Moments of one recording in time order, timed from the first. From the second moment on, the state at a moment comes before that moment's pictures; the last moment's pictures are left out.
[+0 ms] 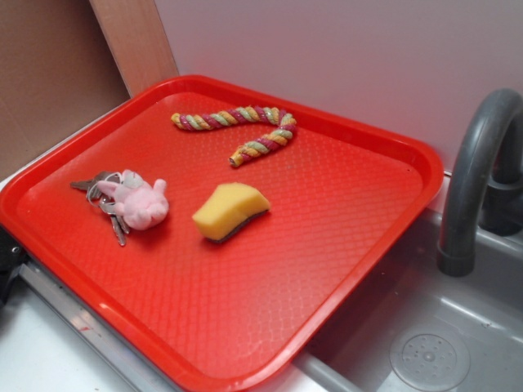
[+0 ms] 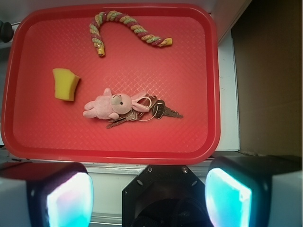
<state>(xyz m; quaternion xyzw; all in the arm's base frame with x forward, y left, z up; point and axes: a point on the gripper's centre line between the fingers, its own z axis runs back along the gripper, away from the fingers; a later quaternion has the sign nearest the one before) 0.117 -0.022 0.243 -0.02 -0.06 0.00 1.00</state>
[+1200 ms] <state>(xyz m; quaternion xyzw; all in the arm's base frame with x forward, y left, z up) 0.151 -0.033 0.204 -0.10 -0.06 0.49 0.87</state>
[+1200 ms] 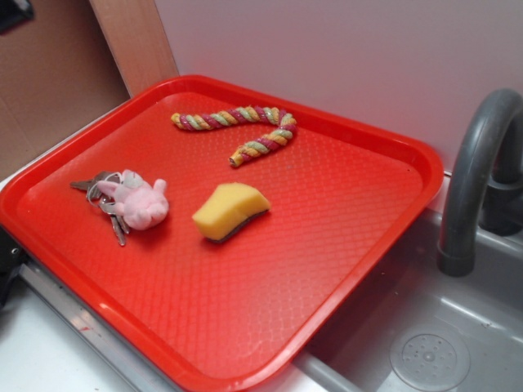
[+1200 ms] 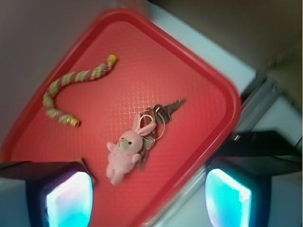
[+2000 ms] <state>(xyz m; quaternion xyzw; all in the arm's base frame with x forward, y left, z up) 0.202 -0.061 0.091 -0.10 -0.04 0.64 0.76</state>
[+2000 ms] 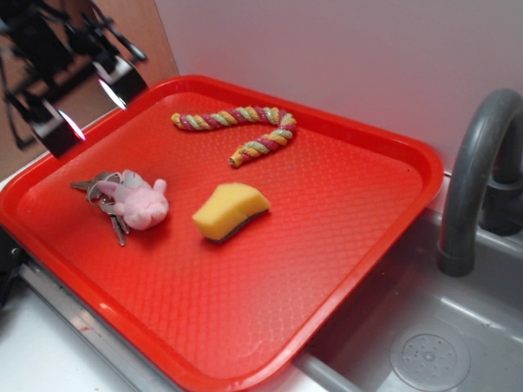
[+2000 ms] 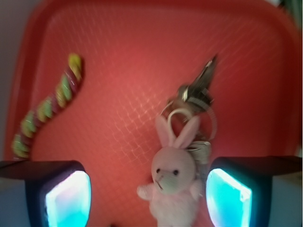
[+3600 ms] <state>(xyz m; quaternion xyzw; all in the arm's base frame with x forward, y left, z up) 0.195 -0.075 0.145 -0.03 -0.16 0.46 0.88</state>
